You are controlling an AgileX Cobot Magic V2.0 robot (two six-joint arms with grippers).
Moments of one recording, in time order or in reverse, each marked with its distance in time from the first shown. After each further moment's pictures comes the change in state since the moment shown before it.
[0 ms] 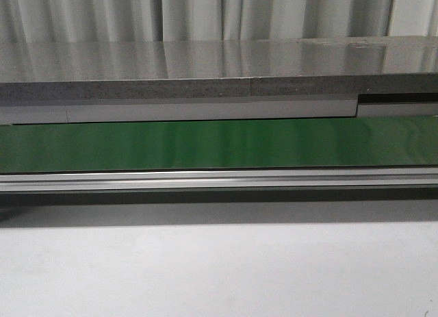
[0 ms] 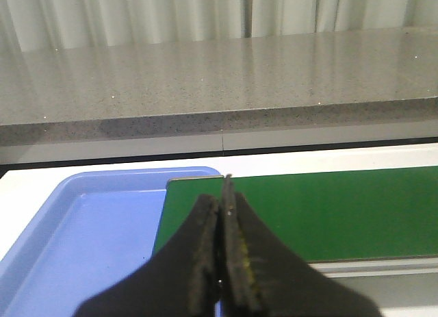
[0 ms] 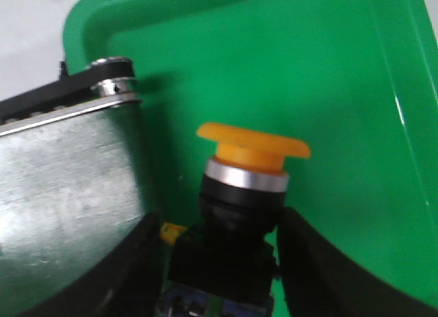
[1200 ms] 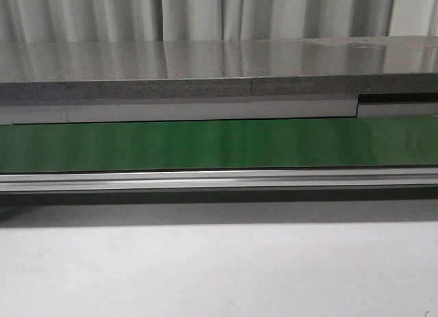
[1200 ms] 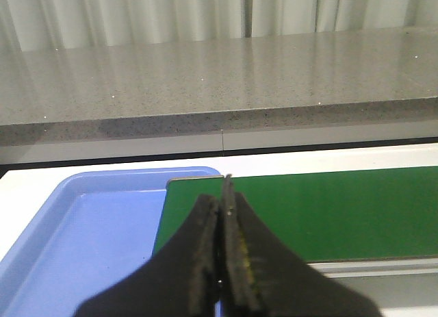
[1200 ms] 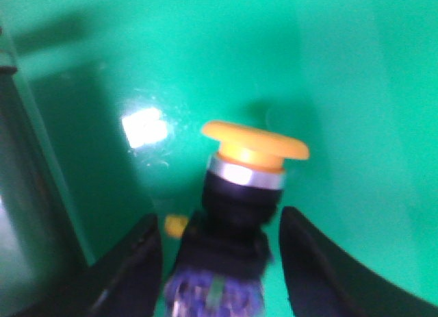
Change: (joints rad) left arm 0.000 0.000 0.000 0.000 0.000 0.000; right arm -0.048 0.224 -0.004 0.023 -0.054 -0.025
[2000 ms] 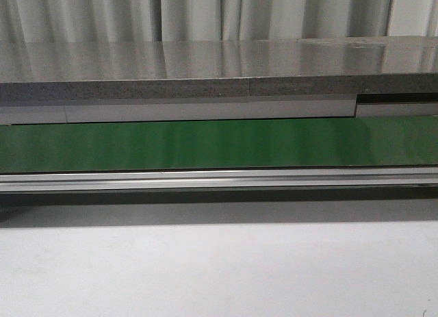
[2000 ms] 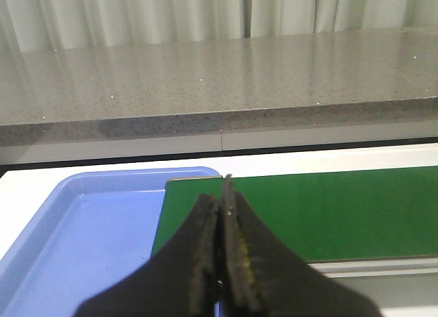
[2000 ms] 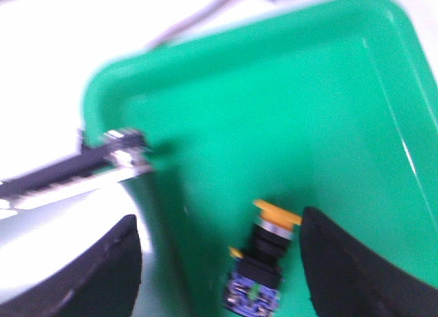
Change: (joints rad) left arm 0.000 0.000 0.000 0.000 0.000 0.000; right arm 0.046 -0.220 0.000 0.054 -0.099 0.000
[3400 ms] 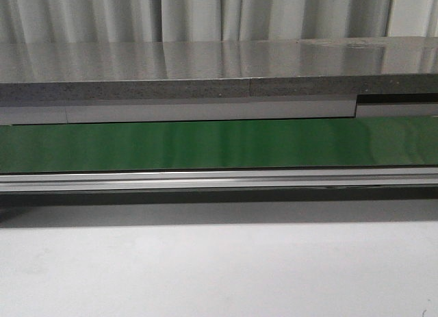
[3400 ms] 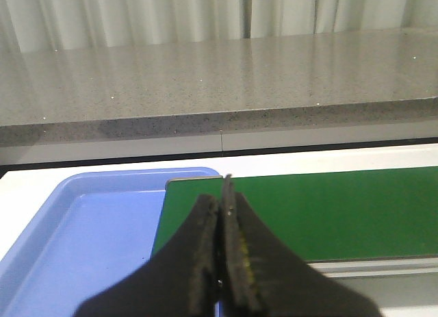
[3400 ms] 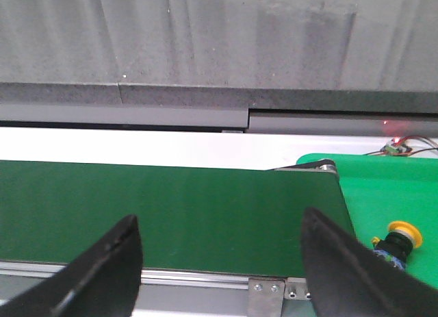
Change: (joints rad) left arm 0.000 0.000 0.000 0.000 0.000 0.000; right arm 0.381 -1.315 1.034 0.025 -0.448 0.000
